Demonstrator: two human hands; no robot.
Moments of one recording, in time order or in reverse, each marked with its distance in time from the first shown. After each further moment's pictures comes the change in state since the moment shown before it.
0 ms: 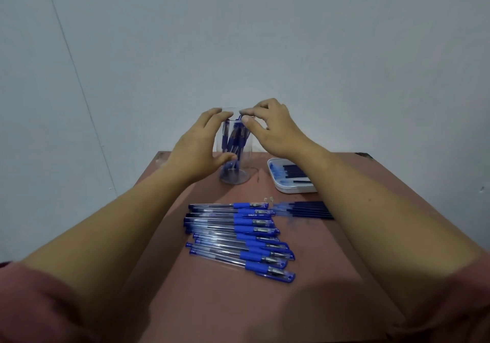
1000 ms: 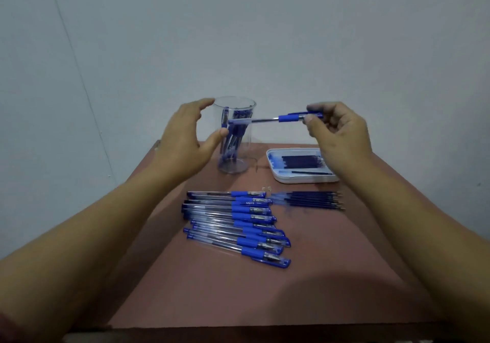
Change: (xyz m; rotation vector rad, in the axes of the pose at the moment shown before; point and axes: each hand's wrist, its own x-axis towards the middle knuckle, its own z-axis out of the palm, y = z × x) left_hand -0.029 0.012 -0.019 -0.182 0.170 -0.141; right_hand -0.087 0.000 -0.052 0.519 0.386 0.191
